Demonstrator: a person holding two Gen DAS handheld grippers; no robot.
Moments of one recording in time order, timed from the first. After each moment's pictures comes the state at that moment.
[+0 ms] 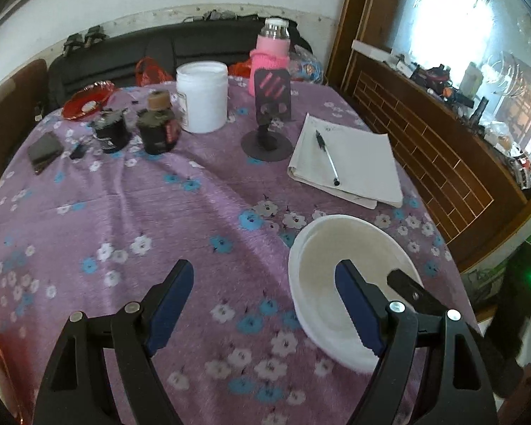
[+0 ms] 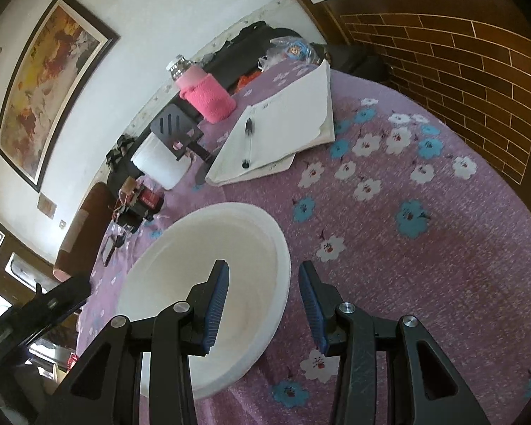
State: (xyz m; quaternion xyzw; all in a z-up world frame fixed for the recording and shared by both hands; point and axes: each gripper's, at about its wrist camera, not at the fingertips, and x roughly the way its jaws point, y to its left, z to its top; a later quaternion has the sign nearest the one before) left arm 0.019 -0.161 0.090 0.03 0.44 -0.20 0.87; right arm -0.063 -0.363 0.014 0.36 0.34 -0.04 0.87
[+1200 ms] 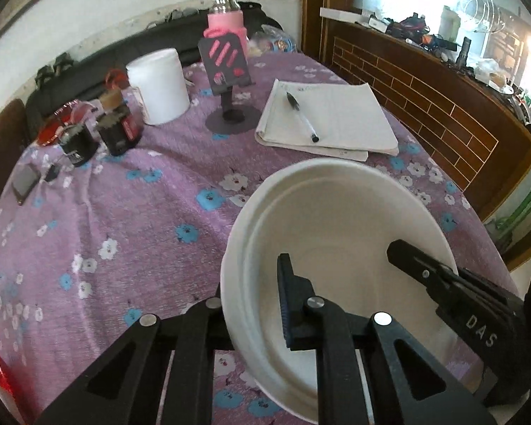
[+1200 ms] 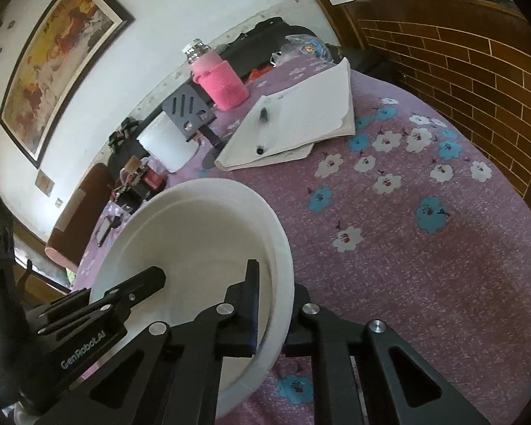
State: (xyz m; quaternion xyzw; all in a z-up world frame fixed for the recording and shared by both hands) left arm 0.003 -0.194 0.054 0.13 0.44 -0.22 0.86; right arm -0.063 -0.345 0.016 0.32 0.34 -0.02 0.88
